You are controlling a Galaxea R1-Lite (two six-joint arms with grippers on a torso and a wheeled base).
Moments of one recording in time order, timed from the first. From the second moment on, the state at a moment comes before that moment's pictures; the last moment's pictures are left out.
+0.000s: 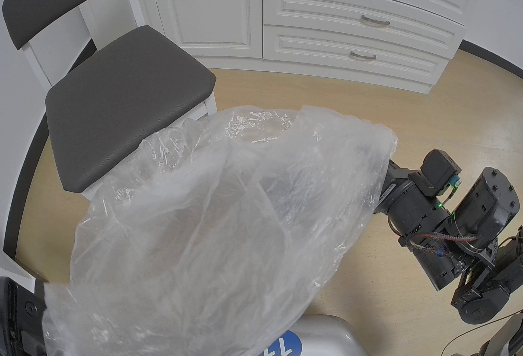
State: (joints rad) left arm -1.13 0.87 -0.15 -1.00 -0.31 0.13; right arm 0.80 1.73 -0.45 -1.55 -0.43 0.26
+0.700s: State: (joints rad) left arm -1.13 0.89 -0.15 -1.00 -0.31 0.13; right arm 0.80 1.72 -0.44 -1.55 -0.43 0.26
